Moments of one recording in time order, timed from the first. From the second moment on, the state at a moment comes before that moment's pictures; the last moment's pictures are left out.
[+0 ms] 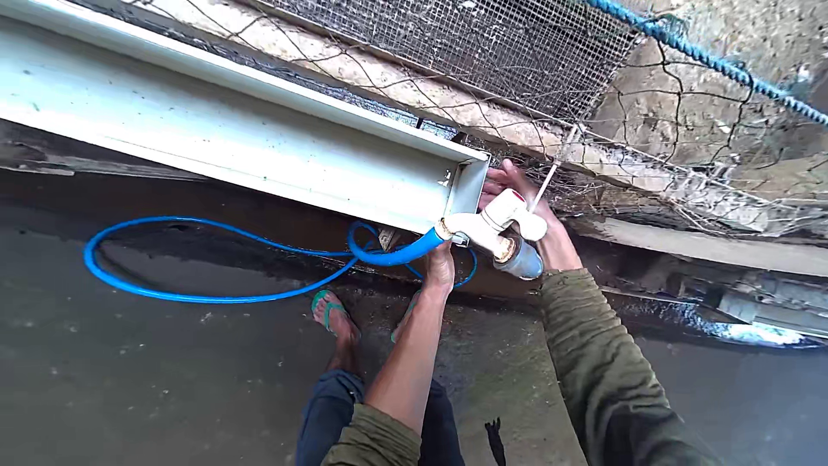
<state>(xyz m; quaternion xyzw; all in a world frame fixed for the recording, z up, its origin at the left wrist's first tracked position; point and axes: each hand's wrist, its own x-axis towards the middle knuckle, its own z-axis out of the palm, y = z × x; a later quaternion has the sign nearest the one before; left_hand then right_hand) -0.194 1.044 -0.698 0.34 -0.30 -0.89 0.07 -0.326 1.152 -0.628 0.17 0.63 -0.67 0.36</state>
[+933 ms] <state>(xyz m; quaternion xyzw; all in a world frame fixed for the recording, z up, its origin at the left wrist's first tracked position) -0.195 1.028 -0.694 0.31 -0.31 -0.90 0.04 -0.319 1.126 -0.600 0.15 0.68 -0.59 0.41</state>
